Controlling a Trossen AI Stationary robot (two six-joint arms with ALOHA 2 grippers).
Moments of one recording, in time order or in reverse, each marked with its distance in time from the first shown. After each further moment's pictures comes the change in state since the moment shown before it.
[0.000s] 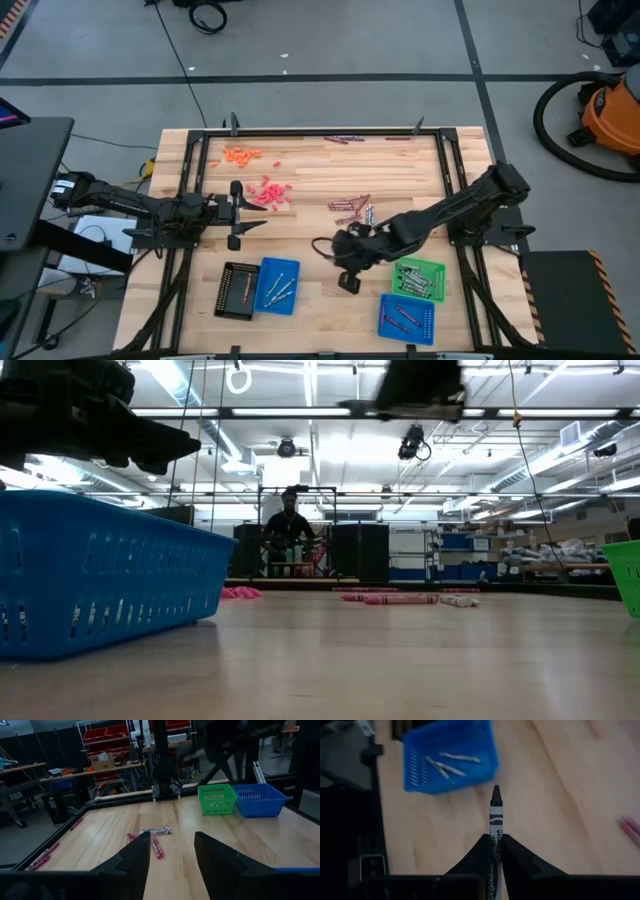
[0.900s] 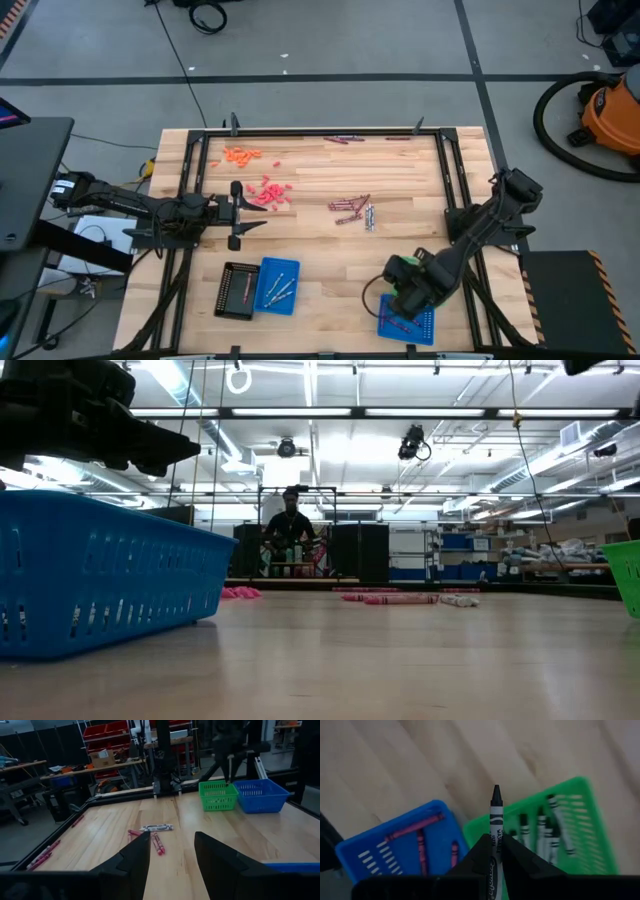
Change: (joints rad) left arm 0.000 0.000 0.000 -0.016 -0.007 0.005; right arm 0.351 -0.025 -0.137 -0.418 -0.026 0.661
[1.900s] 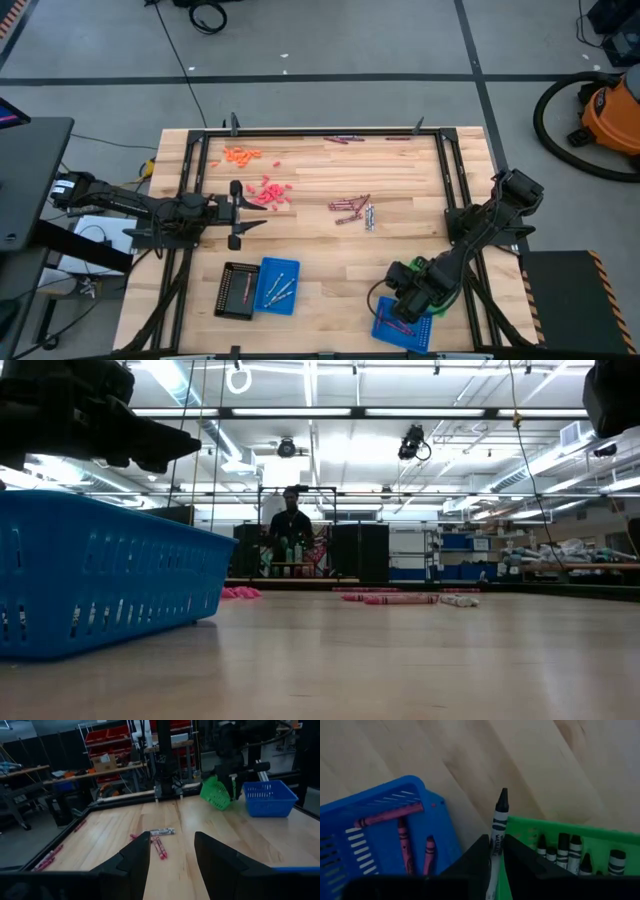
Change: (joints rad) left arm 0.000 0.000 0.000 0.021 -0.002 0.017; right arm 0.029 0.001 -0.198 0.276 -0.052 0.043
